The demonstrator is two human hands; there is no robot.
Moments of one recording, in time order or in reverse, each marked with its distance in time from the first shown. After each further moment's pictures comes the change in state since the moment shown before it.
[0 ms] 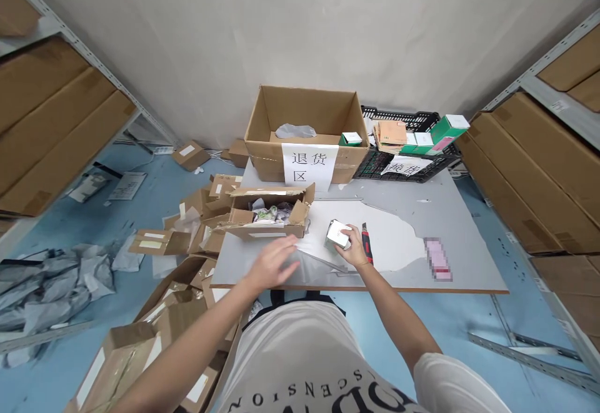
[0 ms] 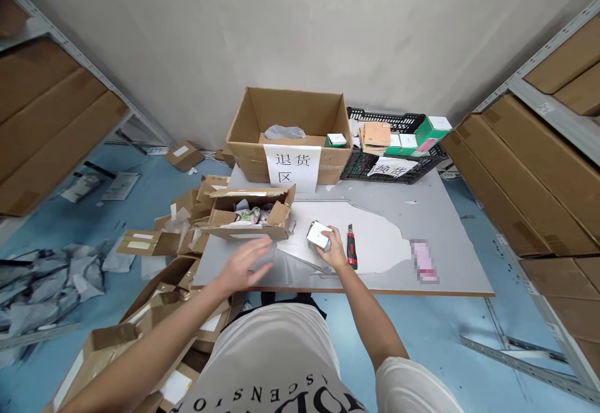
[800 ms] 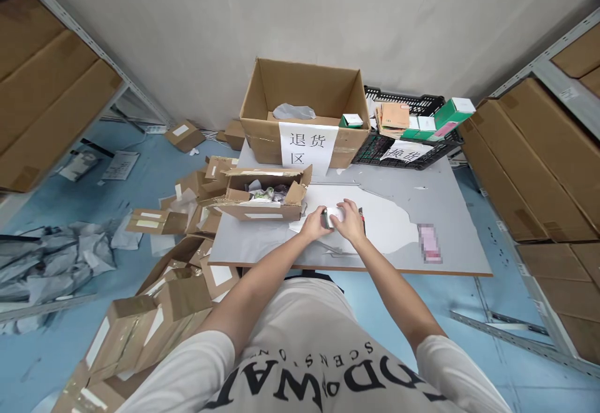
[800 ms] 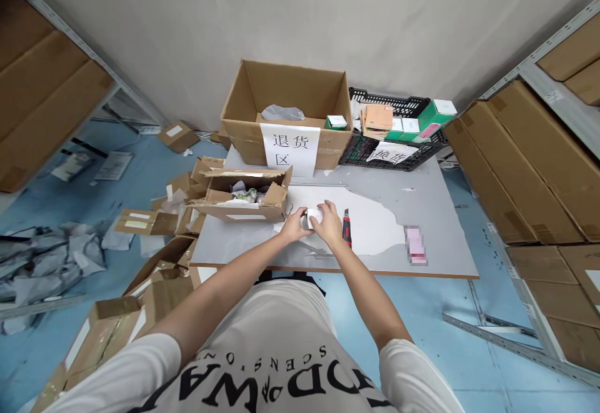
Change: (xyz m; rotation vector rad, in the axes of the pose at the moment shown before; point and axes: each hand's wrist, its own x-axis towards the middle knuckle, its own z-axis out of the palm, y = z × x) left_hand 0.106 0.008 0.144 -0.409 0.005 -0.286; right_hand 0.035 -0.050 -0.021 -0.255 -0.096 0.240
